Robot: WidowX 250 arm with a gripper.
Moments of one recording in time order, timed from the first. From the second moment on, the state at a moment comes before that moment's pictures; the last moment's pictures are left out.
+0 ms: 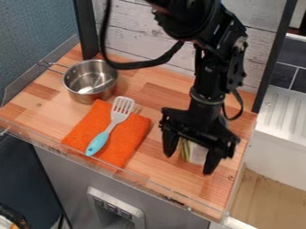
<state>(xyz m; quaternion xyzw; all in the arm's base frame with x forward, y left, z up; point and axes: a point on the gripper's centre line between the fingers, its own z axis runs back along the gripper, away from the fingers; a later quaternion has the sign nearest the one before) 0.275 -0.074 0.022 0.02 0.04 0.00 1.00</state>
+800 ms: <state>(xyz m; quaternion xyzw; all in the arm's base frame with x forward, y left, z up) 0.358 -0.048 0.028 0.02 0.00 0.07 1.00</state>
